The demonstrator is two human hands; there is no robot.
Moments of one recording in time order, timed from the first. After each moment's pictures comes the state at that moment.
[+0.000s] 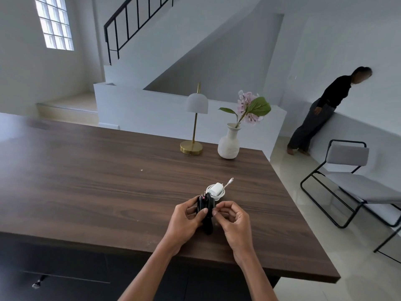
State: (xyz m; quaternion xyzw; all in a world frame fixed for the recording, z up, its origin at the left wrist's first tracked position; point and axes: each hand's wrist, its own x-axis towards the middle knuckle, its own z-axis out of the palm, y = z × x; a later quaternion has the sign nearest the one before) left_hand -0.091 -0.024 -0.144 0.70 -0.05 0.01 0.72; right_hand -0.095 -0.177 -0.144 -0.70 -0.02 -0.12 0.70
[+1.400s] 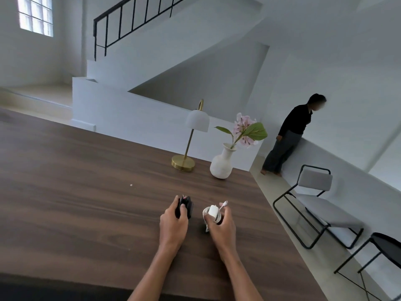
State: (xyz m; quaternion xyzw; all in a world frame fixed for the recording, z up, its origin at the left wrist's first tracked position) left_hand -0.022 -0.006 -0.143 0.74 0.10 0.15 0.65; right_hand -0.020 -0.149 -0.142 -0.85 0.07 -0.17 0.50
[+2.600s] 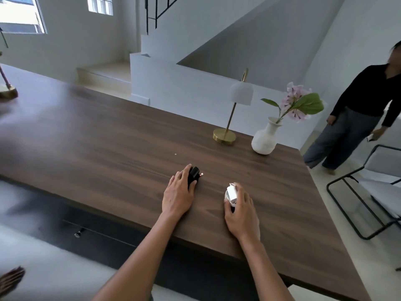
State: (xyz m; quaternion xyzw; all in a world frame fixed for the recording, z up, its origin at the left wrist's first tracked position) left_hand -0.044 0.072 -0.164 0.91 0.08 0.16 0.36; right_hand -0.055 -0.131 -0.158 -0.95 -0.08 -0.16 0.27
